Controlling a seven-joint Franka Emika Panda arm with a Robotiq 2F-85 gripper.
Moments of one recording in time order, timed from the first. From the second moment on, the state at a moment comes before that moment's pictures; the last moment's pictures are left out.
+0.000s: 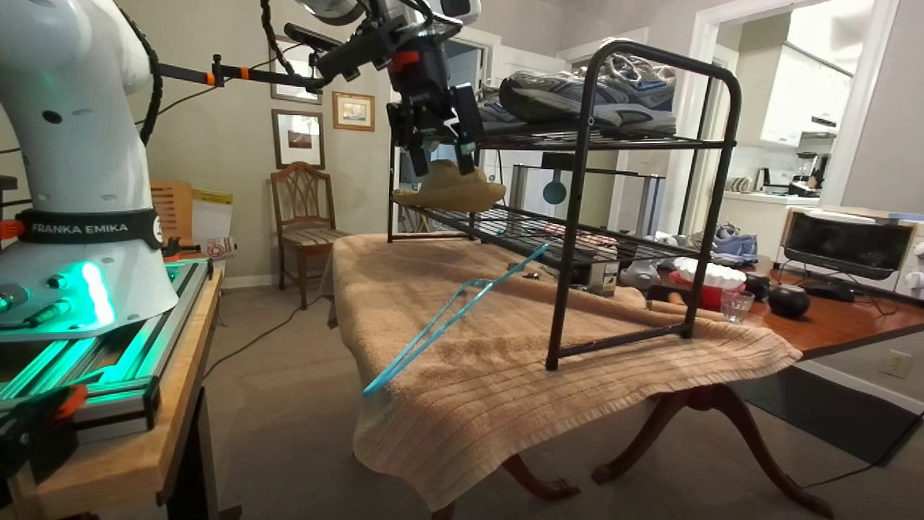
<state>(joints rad) -0.04 -0.44 -0.42 -2.76 -0.07 2.66 -0.76</state>
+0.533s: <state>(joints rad) -0.06 -0.20 -0.47 -2.76 -0.02 2.79 -0.87</state>
